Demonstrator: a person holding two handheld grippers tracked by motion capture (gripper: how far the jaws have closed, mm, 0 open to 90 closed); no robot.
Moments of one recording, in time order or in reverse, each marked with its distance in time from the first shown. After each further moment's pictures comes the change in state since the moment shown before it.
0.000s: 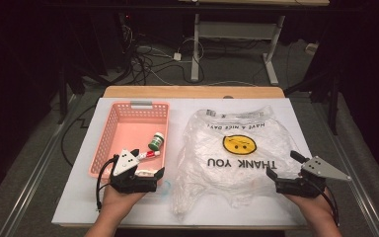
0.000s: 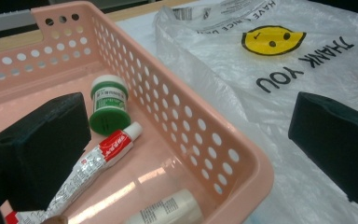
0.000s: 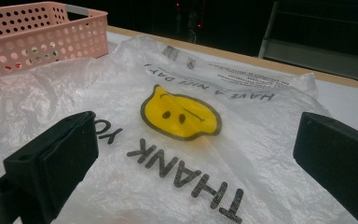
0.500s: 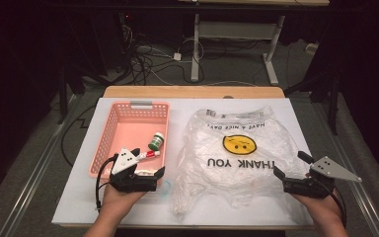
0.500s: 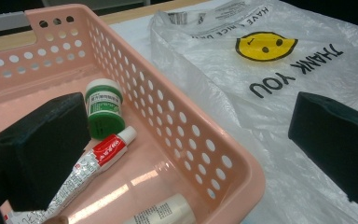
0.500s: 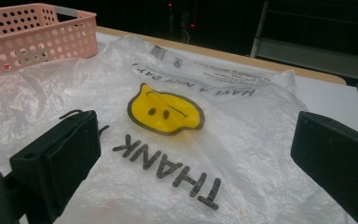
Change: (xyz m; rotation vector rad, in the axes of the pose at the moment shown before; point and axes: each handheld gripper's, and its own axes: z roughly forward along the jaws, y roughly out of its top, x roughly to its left) left arm 0.002 0.000 -0.001 -0.004 -0.019 -0.022; right arm -0.014 -0.001 -0.011 0.005 -0.025 0.018
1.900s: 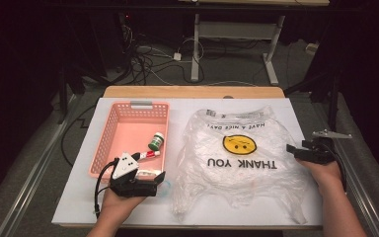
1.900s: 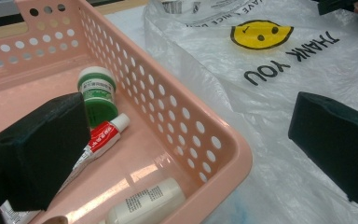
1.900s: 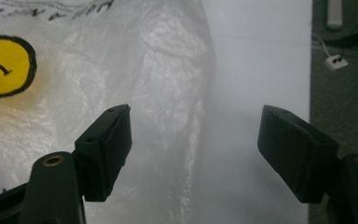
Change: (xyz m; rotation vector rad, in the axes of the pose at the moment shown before) left arm -0.007 -0.007 -0.003 0.031 -0.005 0.022; right arm -0.121 -0.021 0.079 0.361 -0.088 0.212
